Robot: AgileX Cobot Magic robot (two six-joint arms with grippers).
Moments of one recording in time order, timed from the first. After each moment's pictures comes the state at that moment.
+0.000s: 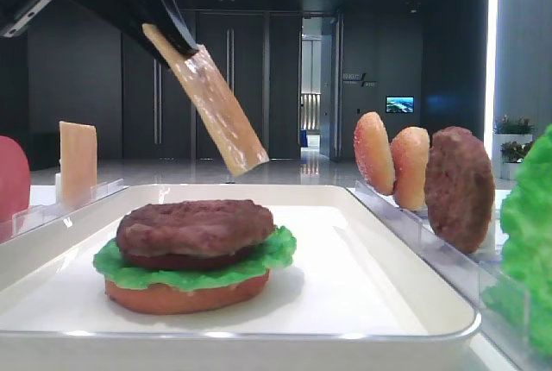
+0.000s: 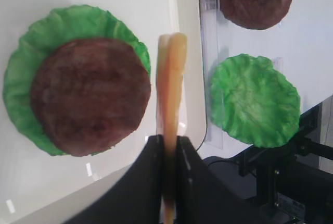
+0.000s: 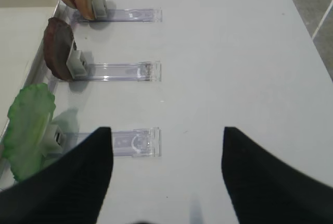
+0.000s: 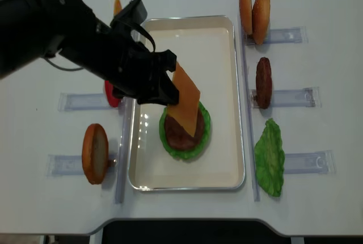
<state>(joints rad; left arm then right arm) -0.47 1.54 -0.99 -0.74 0.79 0.07 0.02 -0.01 -0.51 0.05 1.13 -0.04</state>
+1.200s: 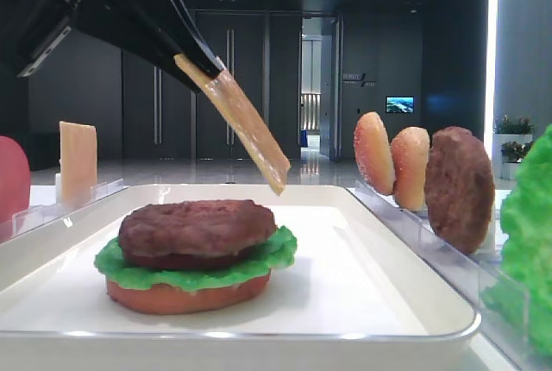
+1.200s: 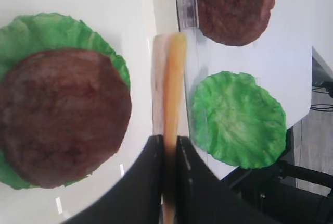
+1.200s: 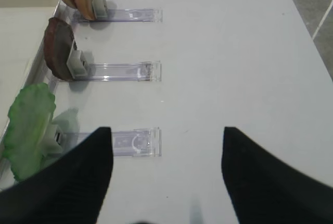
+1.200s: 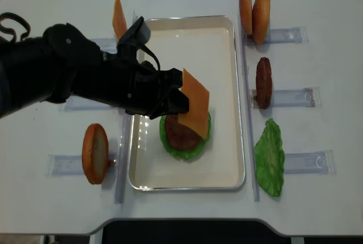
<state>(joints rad) -0.51 1.53 -0.82 -1.06 0.58 0.35 0.02 -0.01 -0.51 0.05 1.13 -0.04</state>
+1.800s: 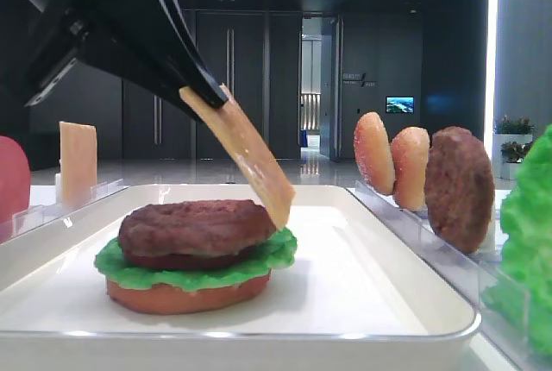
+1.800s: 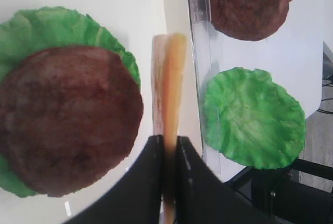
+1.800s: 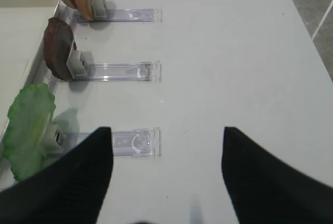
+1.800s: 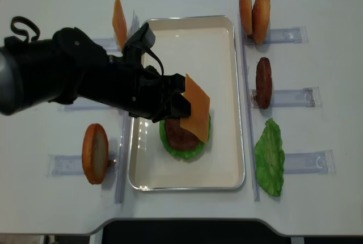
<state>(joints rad) -0.51 1.58 -0.82 -1.09 0.58 0.41 0.02 -0.01 -0.51 0.05 1.13 -0.04</state>
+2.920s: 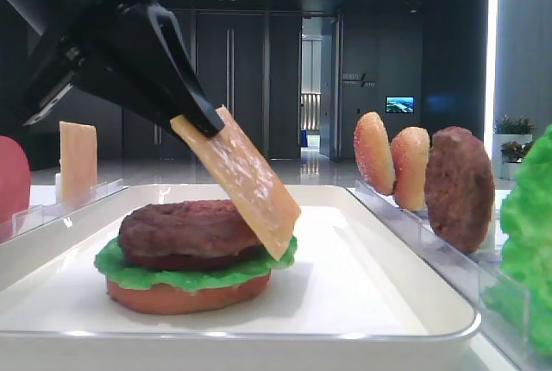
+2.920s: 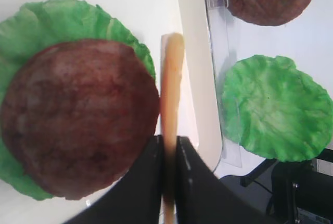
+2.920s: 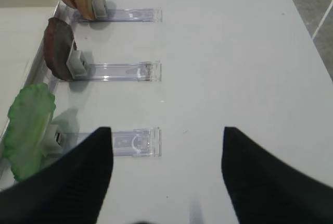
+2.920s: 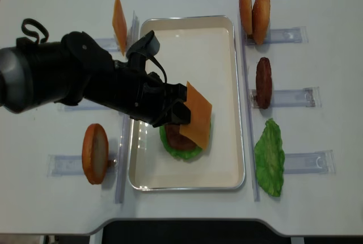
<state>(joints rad) -0.52 1.62 -0.82 -1.06 0.59 0.45 0.02 -0.01 -0.51 0.05 1.13 -0.04</state>
